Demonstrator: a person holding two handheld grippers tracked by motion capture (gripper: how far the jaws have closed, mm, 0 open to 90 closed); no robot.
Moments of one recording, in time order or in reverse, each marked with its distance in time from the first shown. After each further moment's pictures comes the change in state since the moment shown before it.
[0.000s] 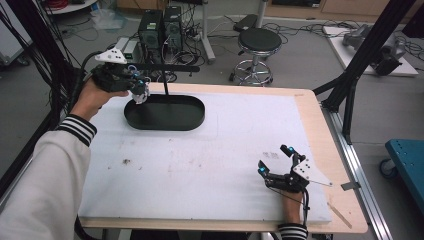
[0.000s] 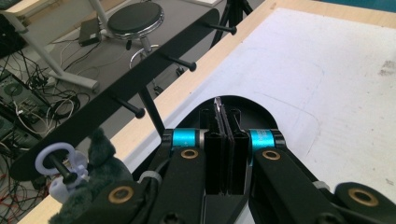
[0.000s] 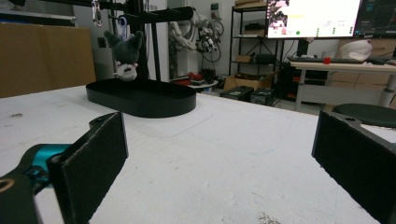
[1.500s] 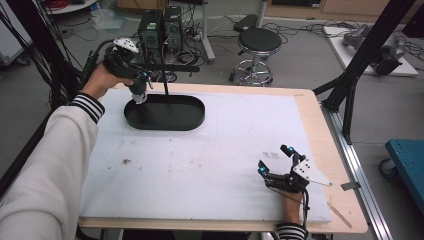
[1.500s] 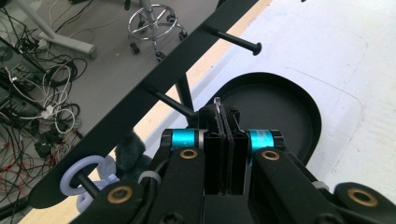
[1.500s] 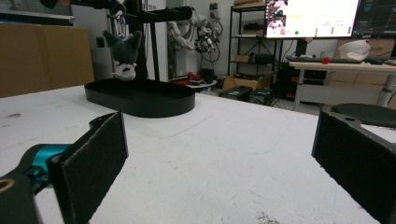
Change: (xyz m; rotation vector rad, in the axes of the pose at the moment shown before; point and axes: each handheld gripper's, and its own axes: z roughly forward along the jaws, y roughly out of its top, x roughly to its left) left arm 0.046 0.011 0.043 0.175 -0.006 -0.018; right arm 0.000 0.000 0.000 0.002 -0.004 0.000
